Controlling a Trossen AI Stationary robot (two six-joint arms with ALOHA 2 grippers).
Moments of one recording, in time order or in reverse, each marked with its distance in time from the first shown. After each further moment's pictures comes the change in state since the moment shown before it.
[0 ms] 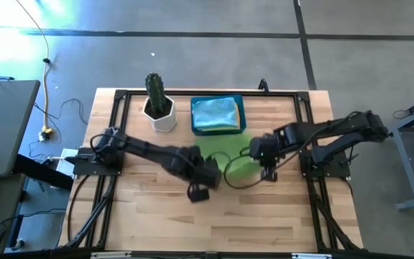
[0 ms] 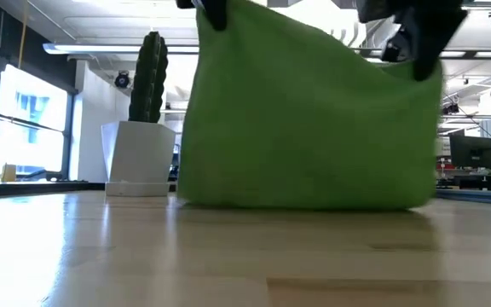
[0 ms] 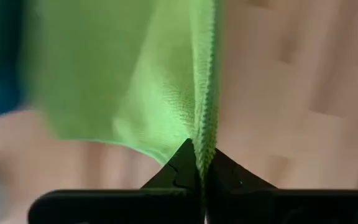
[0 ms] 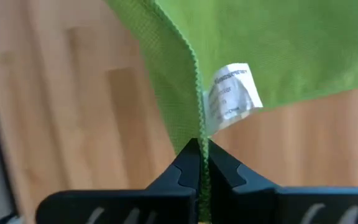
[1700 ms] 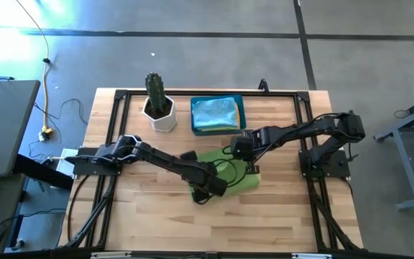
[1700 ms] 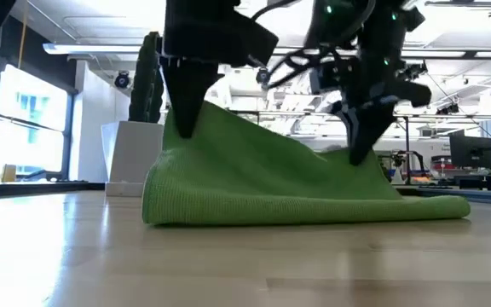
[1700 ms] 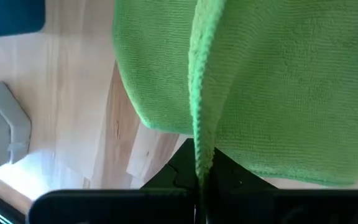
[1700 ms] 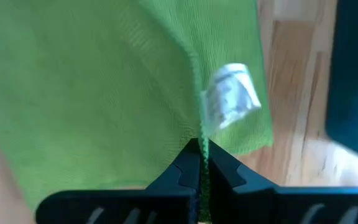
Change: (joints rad) left arm 0.027 0.188 -0.117 -0.084 -0.083 -0.174; right arm -0.142 0.254 -0.136 0.365 0.156 -0.412
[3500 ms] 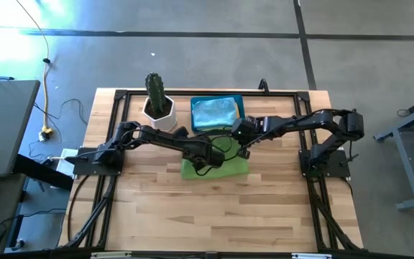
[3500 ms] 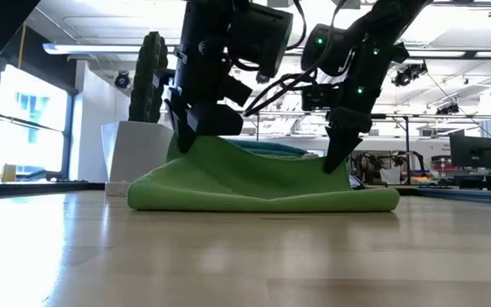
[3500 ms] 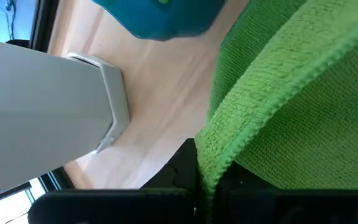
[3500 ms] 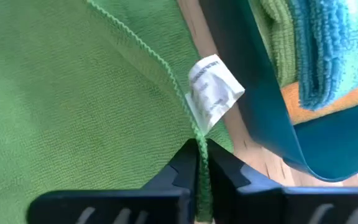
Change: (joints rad) left arm 0.212 -0.053 -0.197 0.009 -0.250 -0.151; right arm -0.207 -0.008 -0.112 0.272 0.055 0.126
